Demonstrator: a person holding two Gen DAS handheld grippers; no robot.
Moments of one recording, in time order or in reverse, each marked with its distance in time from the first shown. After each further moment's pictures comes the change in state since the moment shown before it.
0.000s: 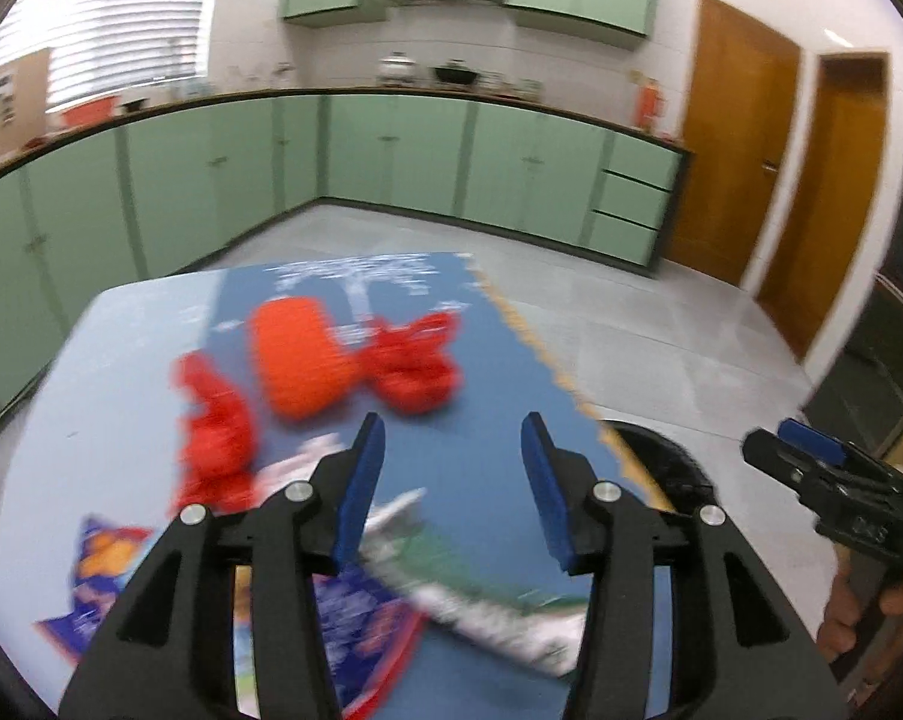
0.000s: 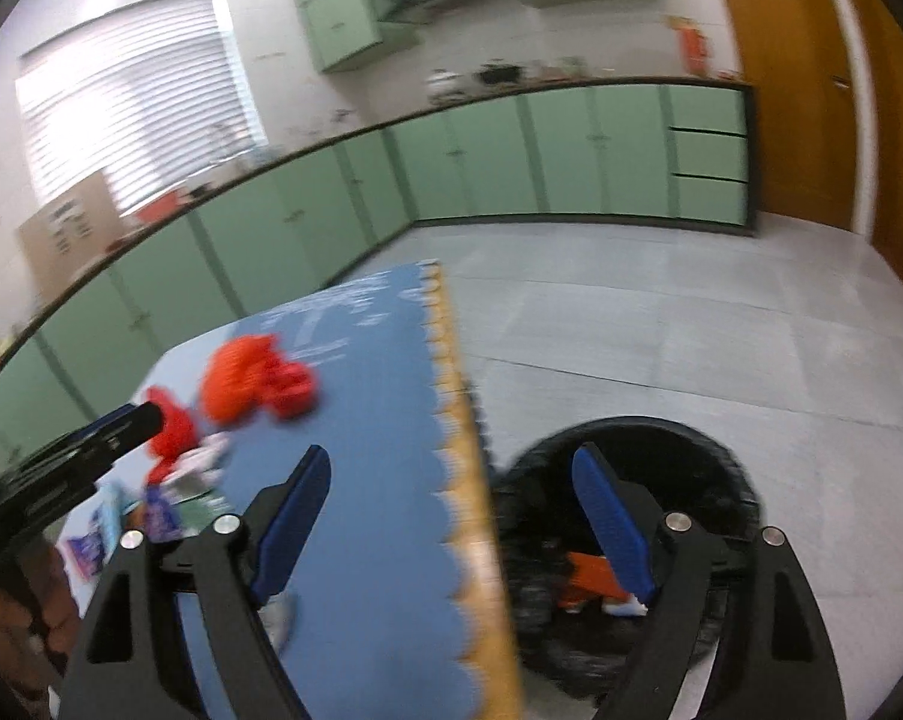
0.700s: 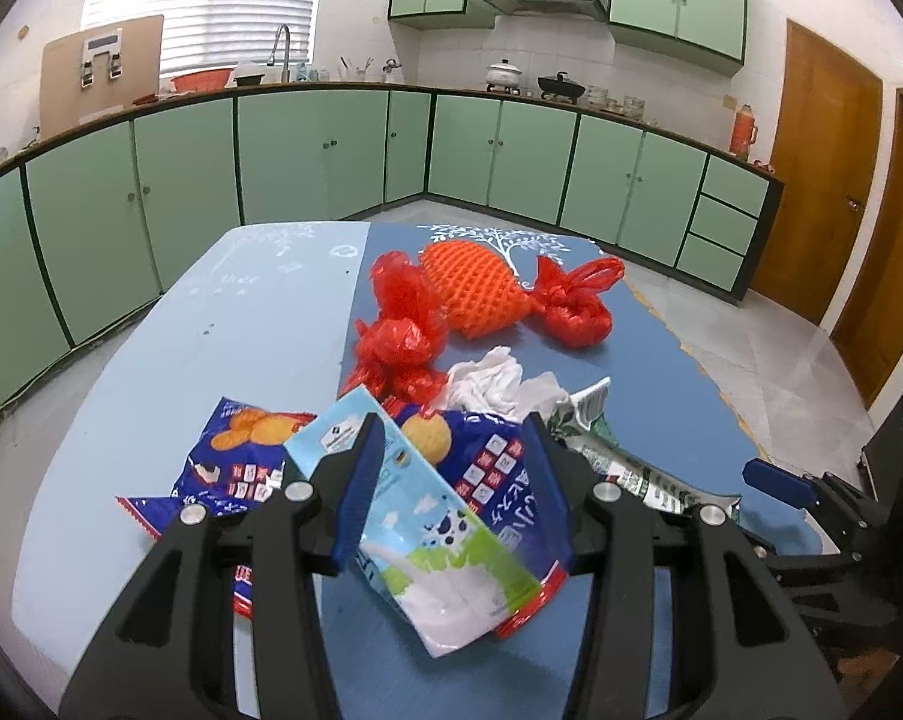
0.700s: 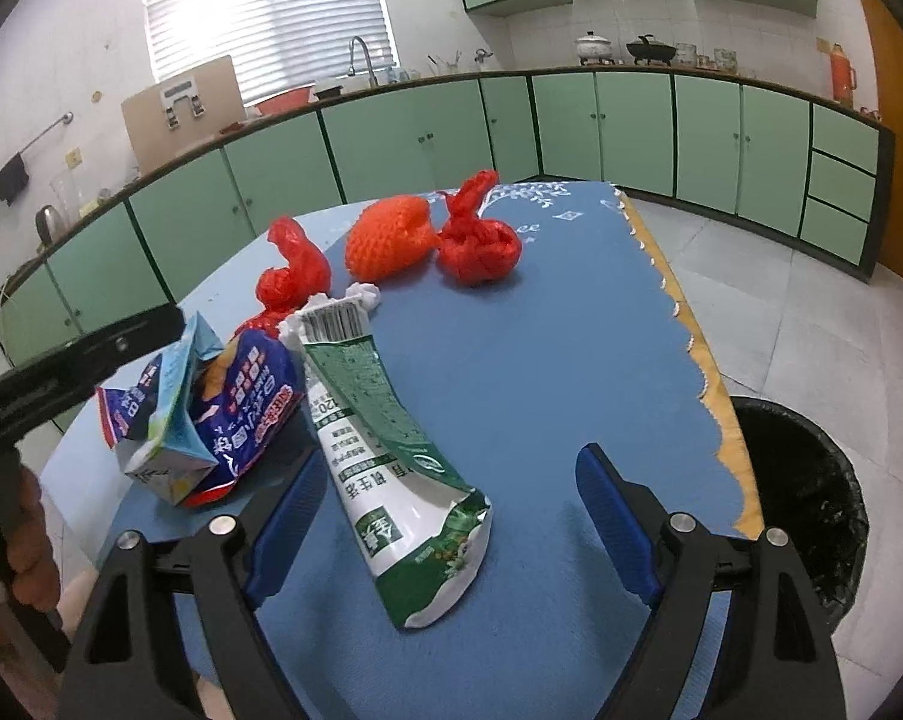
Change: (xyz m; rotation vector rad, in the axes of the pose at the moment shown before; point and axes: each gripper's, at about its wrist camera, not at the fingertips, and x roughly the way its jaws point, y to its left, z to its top) left arm -0.045 0.055 -0.058 -0.108 -0.024 0.177; right arm 0.050 0.092 -0.073 -0.223 0.110 0.168
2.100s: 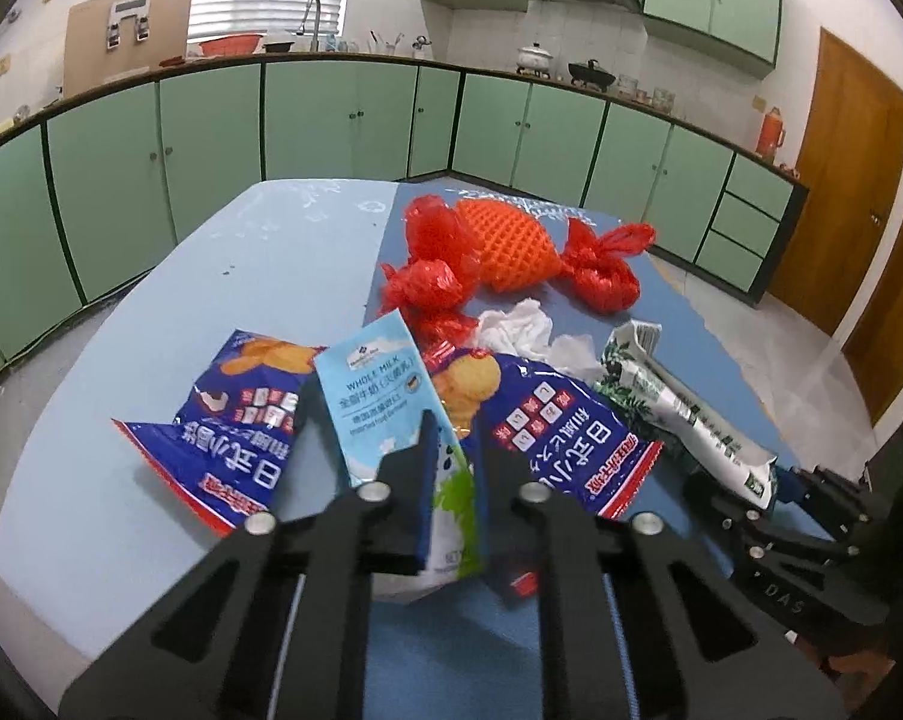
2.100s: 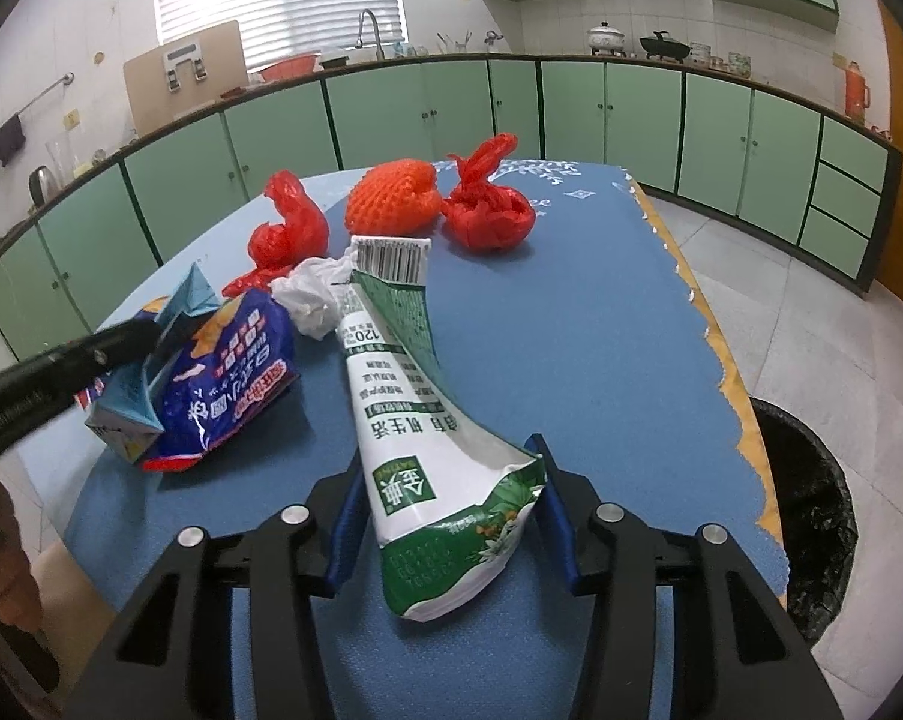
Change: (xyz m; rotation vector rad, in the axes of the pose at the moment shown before) left arm 0.003 0.010 -0.020 -0.073 0.051 0.032; right arm 0.016 0.006 -0.005 -0.062 0.053 -0.039
